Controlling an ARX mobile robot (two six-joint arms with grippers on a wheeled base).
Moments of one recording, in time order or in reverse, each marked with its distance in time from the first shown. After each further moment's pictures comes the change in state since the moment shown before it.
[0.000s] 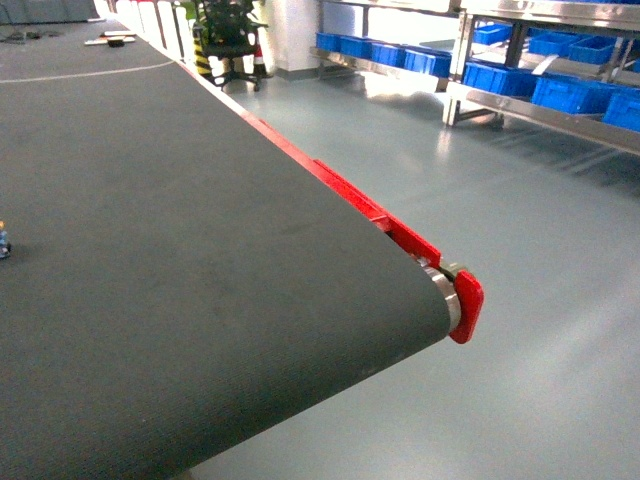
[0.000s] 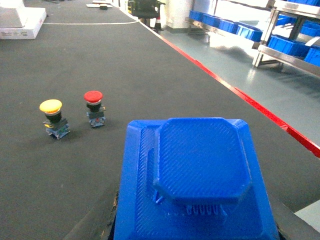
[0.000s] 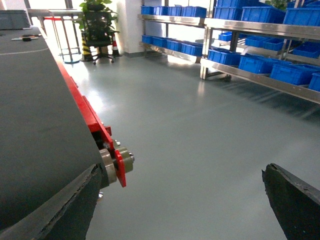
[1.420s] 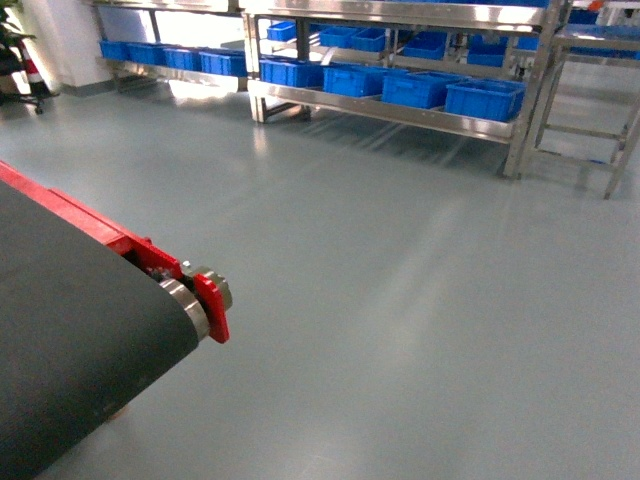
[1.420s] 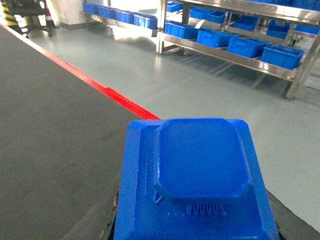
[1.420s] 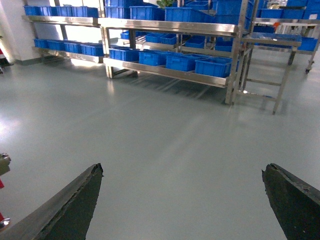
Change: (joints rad) left arm 0.000 0.000 0.000 0.000 0.000 0.000; right arm 0.000 0.000 0.000 0.000 0.000 0.000
